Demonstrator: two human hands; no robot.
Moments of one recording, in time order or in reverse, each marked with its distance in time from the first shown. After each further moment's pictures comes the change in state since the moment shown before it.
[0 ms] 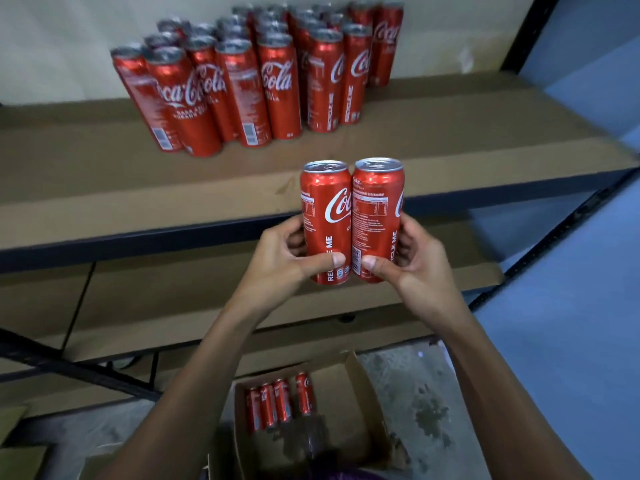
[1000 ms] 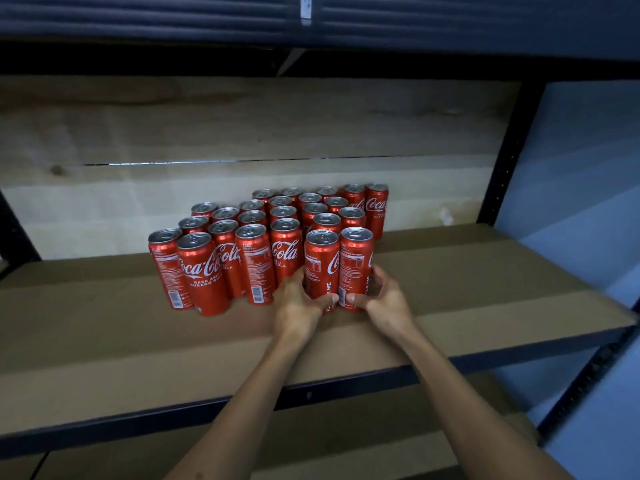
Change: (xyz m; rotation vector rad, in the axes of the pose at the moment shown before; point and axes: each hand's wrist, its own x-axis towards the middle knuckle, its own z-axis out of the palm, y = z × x) left_hand 0.193 0.024 -0.007 0.478 0.449 0.223; right_hand 0.208 -0.019 -0.004 -0.056 0.109 -0.073
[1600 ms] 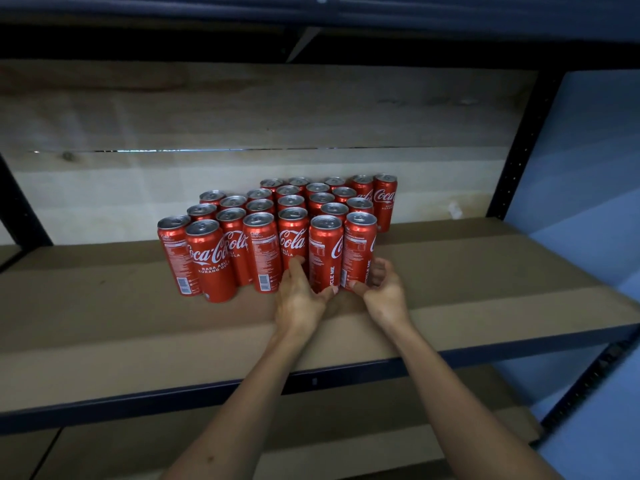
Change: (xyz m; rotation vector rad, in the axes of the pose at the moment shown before) left_hand -0.012 -0.008 -0.003 0.171 0.061 -0.015; right_hand 0.009 0.020 0.020 -0.048 0.186 0.028
